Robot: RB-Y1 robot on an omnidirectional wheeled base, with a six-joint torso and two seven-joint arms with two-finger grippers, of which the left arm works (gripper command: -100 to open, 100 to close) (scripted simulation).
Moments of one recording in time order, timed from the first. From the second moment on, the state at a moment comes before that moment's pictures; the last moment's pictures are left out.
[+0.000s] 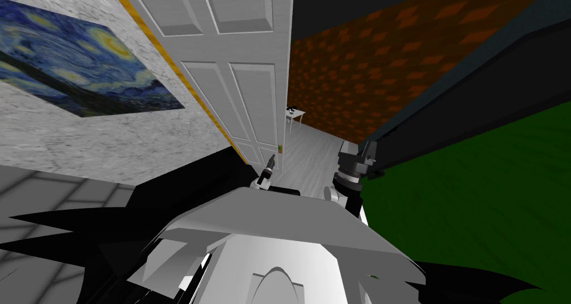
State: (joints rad) arm -0.11 0.06 -0.31 -0.71 0.29 -0.78 -0.12
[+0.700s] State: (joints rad) arm -0.11 0.07 -0.30 -0.71 0.29 -0.79 -0.12
